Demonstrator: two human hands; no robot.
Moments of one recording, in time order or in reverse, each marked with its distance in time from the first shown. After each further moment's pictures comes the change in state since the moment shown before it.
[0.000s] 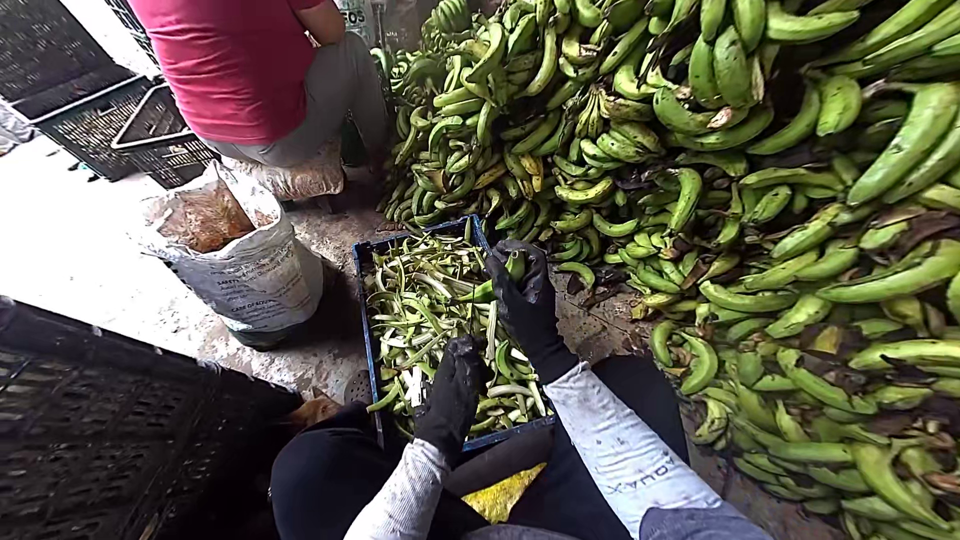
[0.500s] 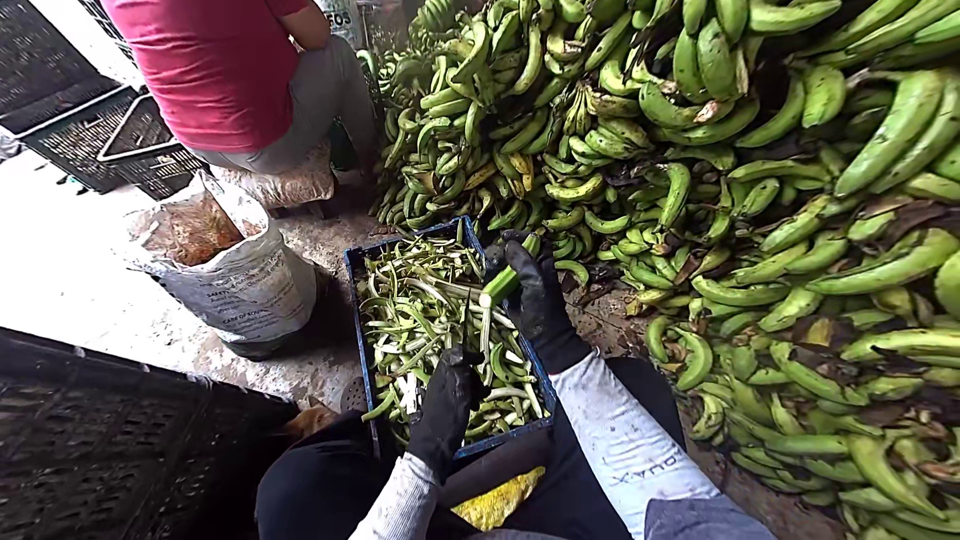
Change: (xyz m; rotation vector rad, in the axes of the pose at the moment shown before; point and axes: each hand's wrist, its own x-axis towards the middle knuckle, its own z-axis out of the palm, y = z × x) left_hand -0.006 -0.003 -0.003 -0.022 -0.057 -0.114; right_hand 0.019 0.006 -0.019 0.490 -0.049 0.344
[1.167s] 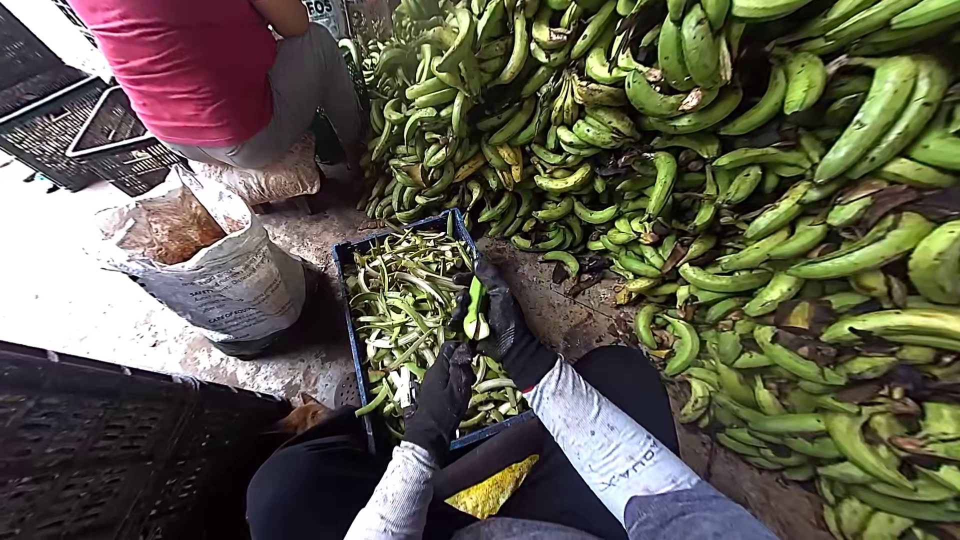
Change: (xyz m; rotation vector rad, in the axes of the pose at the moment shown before) left_hand 0.010 -0.016 -0.002 0.272 0.001 0.097; right_hand -0.021 0.018 0.023 0.334 -0.008 0.502
